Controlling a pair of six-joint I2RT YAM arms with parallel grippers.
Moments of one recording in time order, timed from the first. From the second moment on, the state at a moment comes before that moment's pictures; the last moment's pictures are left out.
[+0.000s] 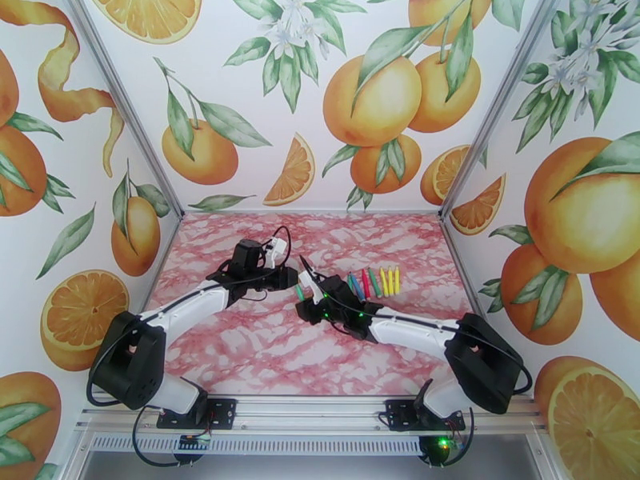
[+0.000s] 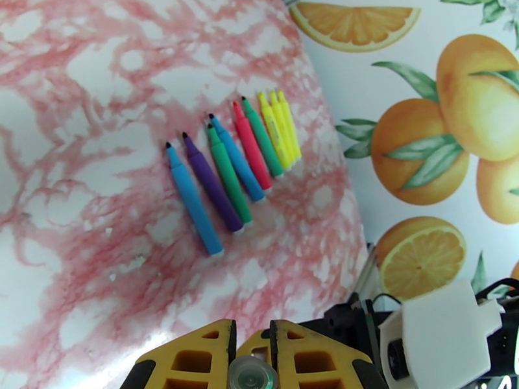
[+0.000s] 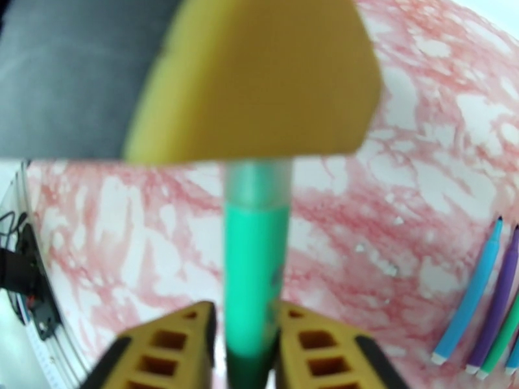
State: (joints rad) left arm -0.44 1.51 0.93 -0.07 0.67 -0.59; right arm 0.83 1.53 0.79 0.14 -0.16 0.31
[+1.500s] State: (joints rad) left arm -0.40 1.46 0.94 -0.10 0.83 -0.68; right arm 0.85 1.30 0.55 0.40 -0.10 0.22
